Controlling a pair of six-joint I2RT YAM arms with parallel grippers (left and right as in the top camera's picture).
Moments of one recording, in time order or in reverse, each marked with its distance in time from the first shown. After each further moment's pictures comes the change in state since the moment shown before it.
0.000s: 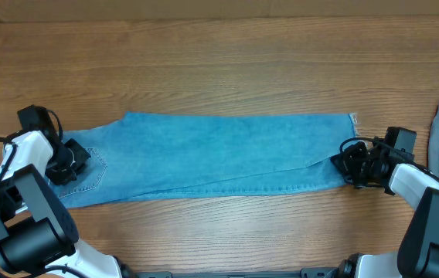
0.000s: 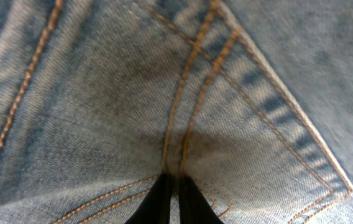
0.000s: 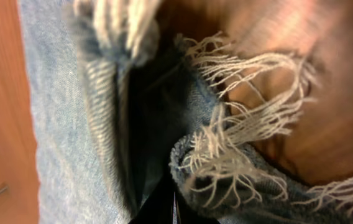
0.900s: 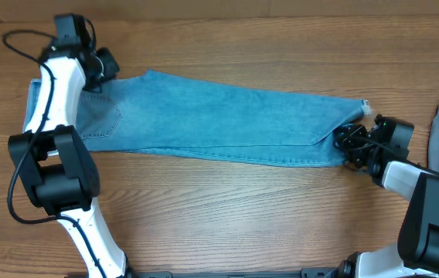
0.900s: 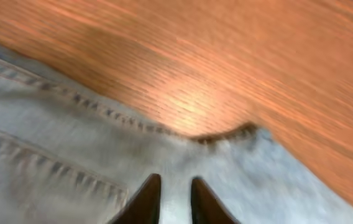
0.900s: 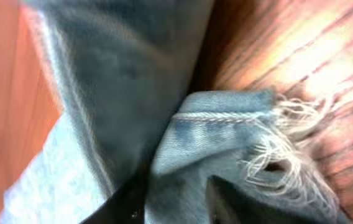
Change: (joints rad) left arm -0.291 0.327 0.787 -0.111 0.134 0.023; right arm 0.031 0.069 -0.001 0.380 0.046 -0.058
